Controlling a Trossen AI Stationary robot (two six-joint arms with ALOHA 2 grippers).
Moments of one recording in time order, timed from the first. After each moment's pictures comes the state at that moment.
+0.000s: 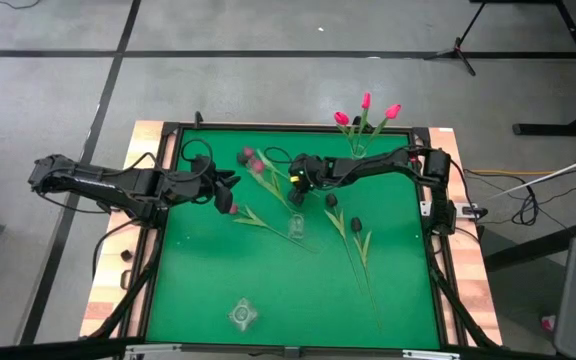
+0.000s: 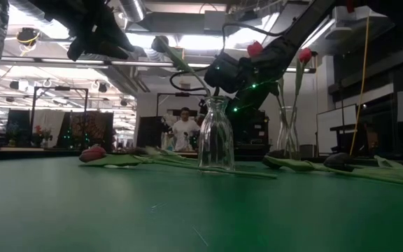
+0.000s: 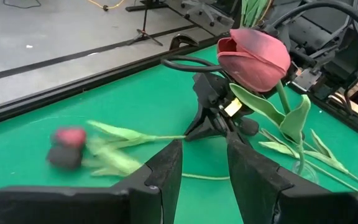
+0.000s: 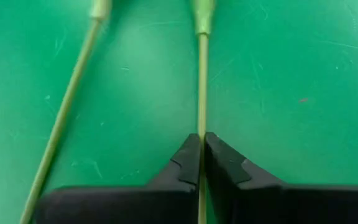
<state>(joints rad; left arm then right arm) -0.08 0.86 0.67 -0.33 -0.64 -0.65 -0.26 2.03 1.20 -0.11 0.09 0.22</state>
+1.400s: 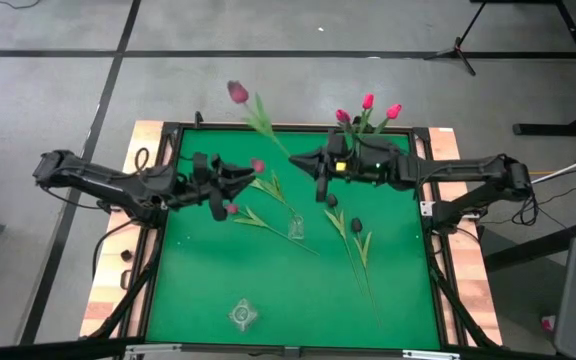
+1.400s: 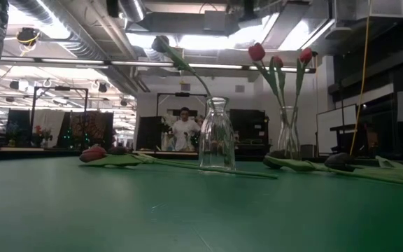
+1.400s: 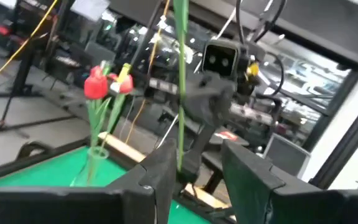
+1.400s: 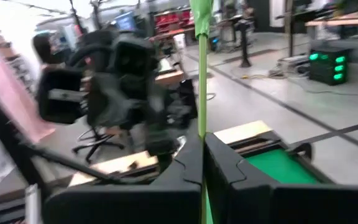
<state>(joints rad) -0.16 0.97 0.67 0.48 -0.48 -0.40 -0.04 1.40 1.19 0.20 0.10 0.20</state>
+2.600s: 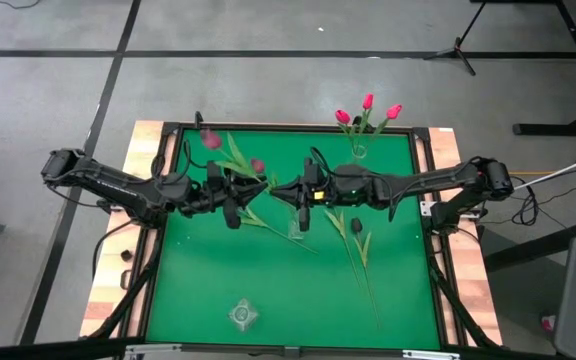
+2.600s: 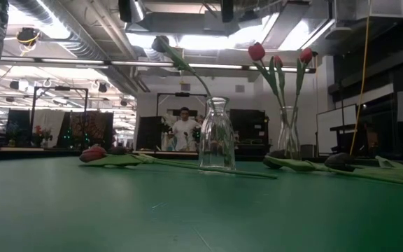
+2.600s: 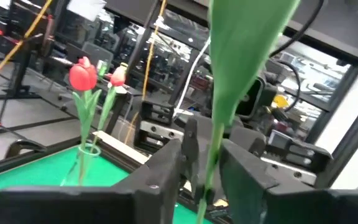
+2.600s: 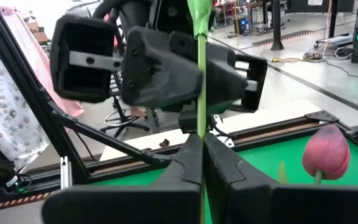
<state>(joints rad) -0.18 1.11 0.67 0.62 -0.50 -0.38 0.07 1.57 1.19 0.33 0.09 0.24</state>
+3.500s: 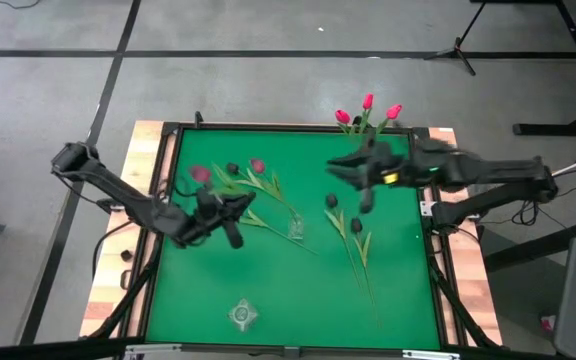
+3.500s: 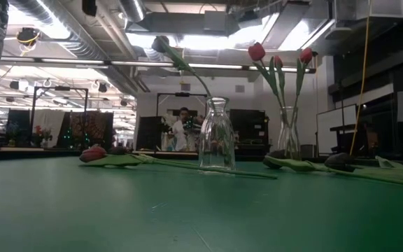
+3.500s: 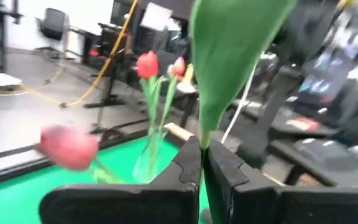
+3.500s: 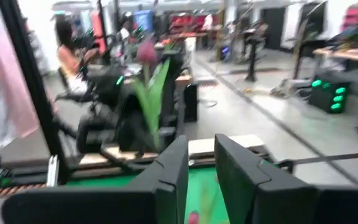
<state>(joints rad) -0.48 1.20 0.67 0.63 -1.09 -0.23 0.07 1.11 1.19 -0.09 0.16 0.04</state>
